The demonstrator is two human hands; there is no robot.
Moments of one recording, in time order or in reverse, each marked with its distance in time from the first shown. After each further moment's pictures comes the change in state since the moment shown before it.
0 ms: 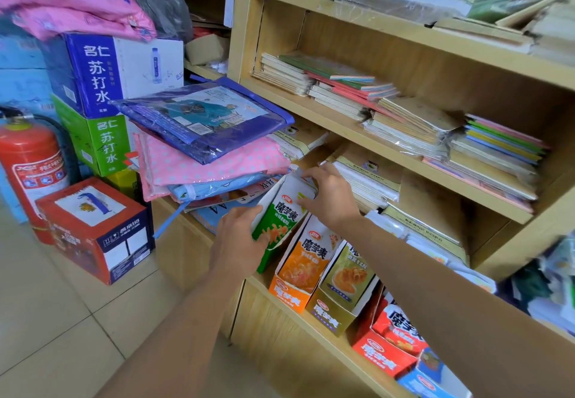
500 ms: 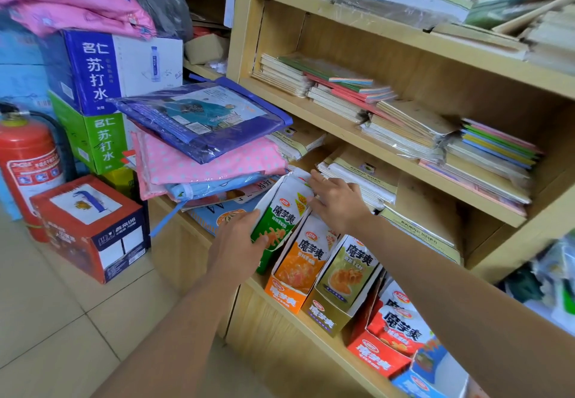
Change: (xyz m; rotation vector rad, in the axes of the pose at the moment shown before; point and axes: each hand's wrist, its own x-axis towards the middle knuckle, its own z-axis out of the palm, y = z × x) left_hand 0.000 -0.002 0.005 0.027 -0.044 0.010; right_hand -0.005 0.024 -0.015 -0.260 -0.285 -0.082
